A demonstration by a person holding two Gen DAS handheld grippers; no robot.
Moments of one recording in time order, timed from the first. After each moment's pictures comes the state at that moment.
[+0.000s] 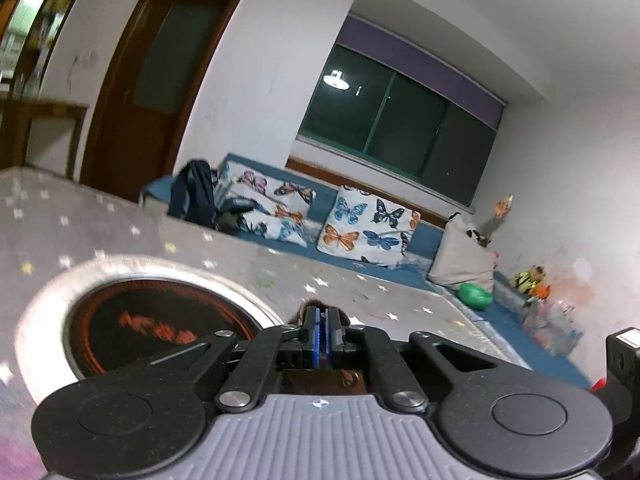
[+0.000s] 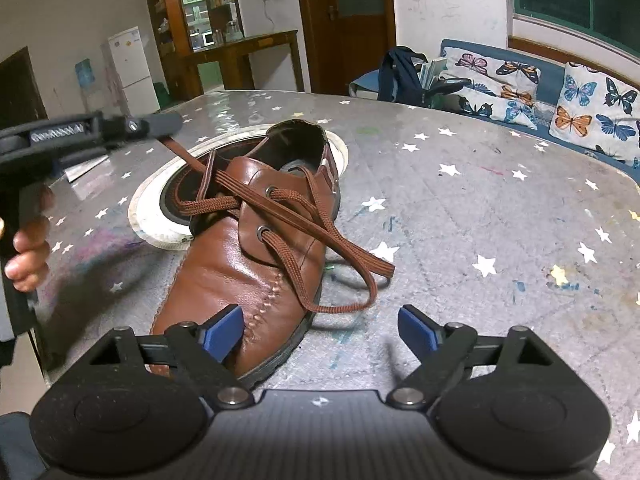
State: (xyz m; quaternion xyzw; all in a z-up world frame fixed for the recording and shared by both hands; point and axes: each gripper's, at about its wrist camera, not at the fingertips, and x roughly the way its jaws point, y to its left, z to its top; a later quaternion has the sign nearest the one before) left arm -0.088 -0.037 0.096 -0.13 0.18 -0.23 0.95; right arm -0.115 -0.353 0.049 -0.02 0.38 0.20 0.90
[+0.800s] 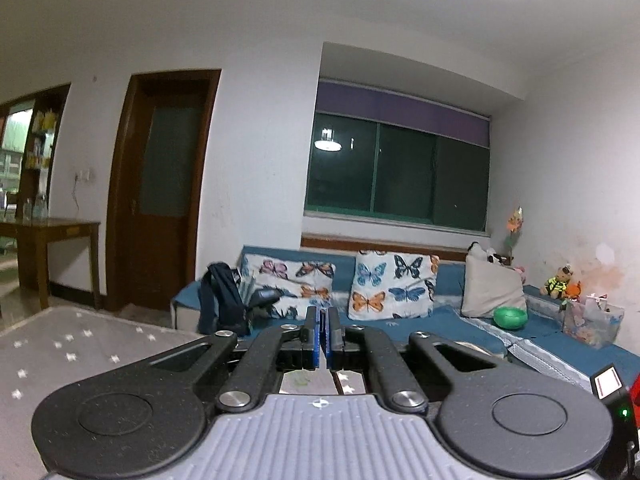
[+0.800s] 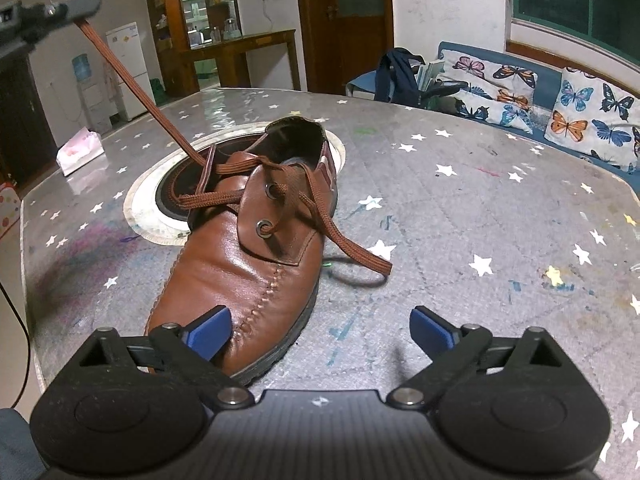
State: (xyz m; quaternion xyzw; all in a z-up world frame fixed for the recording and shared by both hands) left arm -0.141 -0.032 0.181 -0.04 0.06 -0.19 0.98; right arm -0.115 -0.350 0.050 -0.03 0.38 0.19 0.91
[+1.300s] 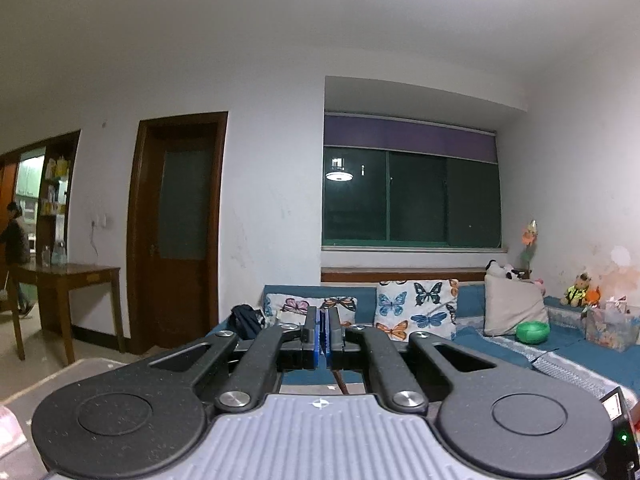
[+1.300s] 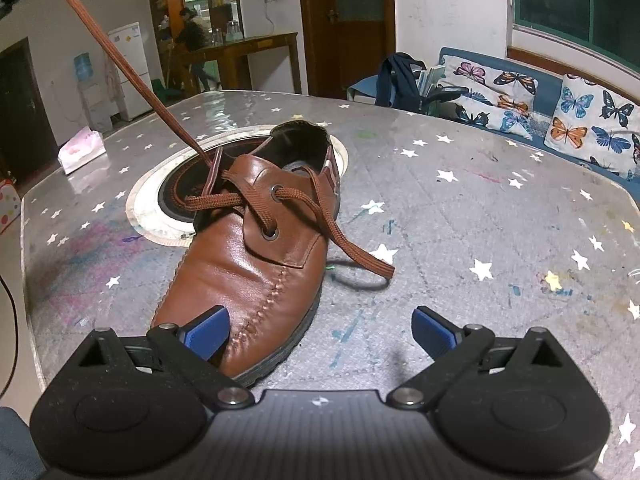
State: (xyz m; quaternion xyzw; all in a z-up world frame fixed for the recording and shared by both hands) left arm -0.160 -0.023 0.215 -0.01 0.00 -0.16 0.99; right arm -0.116 -0.349 0.052 -0.03 0.37 0.19 0.91
